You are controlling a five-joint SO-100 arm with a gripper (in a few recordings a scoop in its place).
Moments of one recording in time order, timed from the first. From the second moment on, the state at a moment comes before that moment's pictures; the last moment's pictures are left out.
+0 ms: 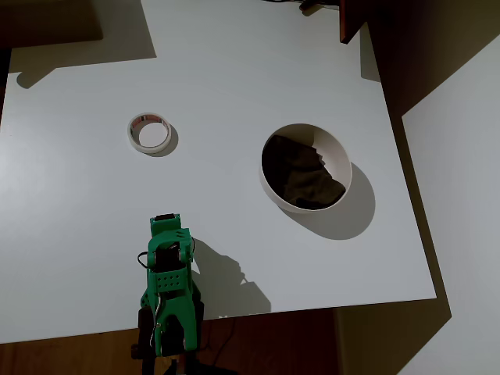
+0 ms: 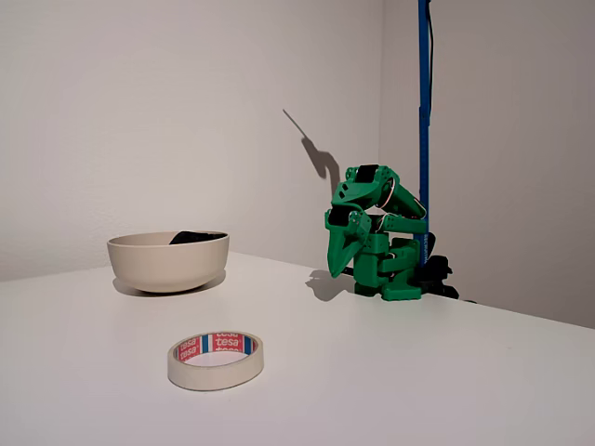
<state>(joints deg) -1.1 193.8 167.7 76.9 -0.2</state>
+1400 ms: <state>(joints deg) -0.3 100.0 96.2 70.6 5.3</state>
